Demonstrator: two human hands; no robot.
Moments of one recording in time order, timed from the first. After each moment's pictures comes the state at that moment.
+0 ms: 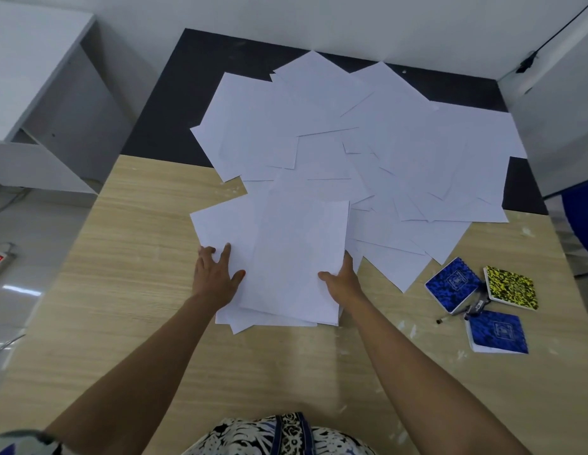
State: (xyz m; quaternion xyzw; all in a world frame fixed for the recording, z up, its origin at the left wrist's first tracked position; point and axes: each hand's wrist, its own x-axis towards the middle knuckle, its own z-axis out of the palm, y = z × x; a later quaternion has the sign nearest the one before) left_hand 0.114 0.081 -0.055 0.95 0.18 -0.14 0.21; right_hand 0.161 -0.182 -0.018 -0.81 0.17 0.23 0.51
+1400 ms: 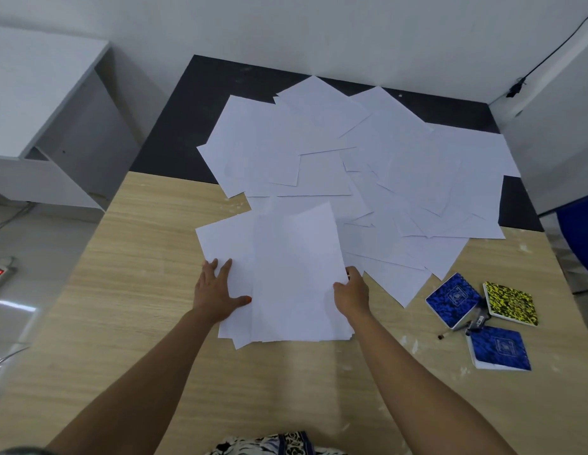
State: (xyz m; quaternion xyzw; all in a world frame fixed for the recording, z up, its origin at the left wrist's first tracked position) left_hand 0.107 0.090 -0.048 0.94 0.18 -0.17 0.25; right_hand 0.165 -0.183 -0.017 -0.87 0.19 0.16 0.43
